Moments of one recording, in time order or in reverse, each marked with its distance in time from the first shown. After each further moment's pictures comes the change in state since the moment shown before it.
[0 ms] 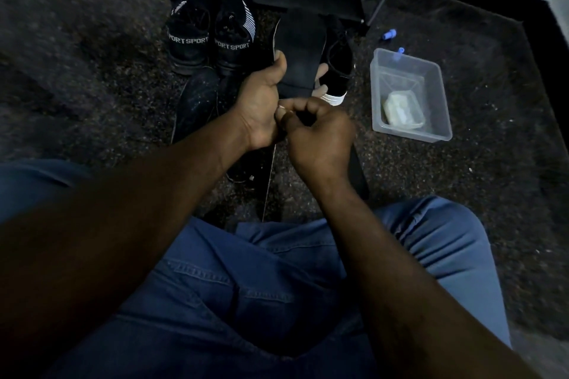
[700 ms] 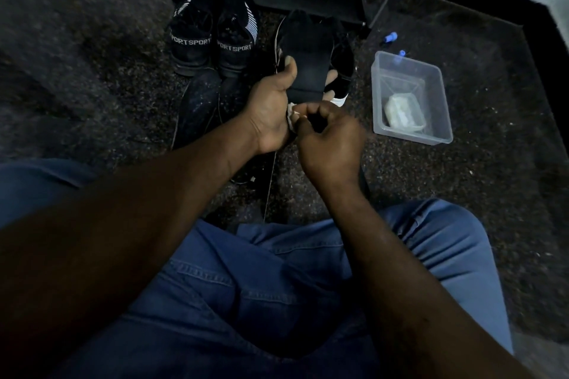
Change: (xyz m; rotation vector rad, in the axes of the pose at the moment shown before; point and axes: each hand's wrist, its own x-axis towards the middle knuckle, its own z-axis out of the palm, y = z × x) left_hand 0.004 -0.009 0.001 -0.030 -0.019 -0.032; right_hand 0.000 0.012 -0.007 -0.098 0.057 -0.034
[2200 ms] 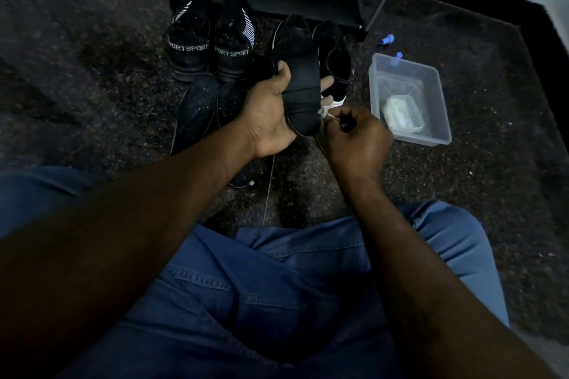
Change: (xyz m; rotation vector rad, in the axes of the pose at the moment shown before) left_hand -0.004 0.004 0.005 -0.074 -0.038 -0.016; right_hand 0.019 0.025 -0.028 -0.168 0.172 0.008
